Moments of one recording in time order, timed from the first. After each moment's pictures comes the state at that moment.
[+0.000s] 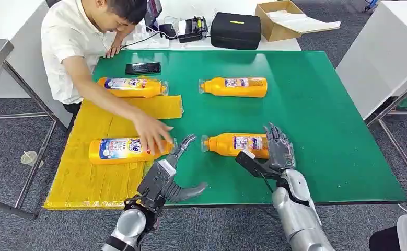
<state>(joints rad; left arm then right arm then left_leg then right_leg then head) -0.17 -0.30 -0.44 -1.24 -0.26 -0.10 -0.25 -0.30 -0.02 0.00 -0.93 1.27 -0.22 -0.25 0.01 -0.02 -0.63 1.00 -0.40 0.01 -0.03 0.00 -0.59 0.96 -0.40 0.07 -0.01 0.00</state>
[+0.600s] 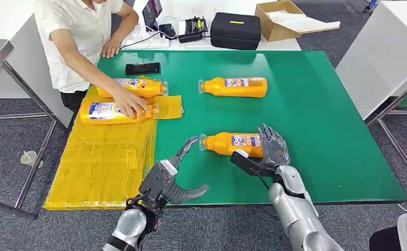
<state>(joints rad) -0.17 -0.30 -0.44 -1.22 -0.24 -0.13 -0.23 -0.38 -0.04 0.05 -0.79 1.33 -0.21 -0.22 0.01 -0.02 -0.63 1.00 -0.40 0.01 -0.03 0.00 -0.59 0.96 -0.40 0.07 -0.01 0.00</state>
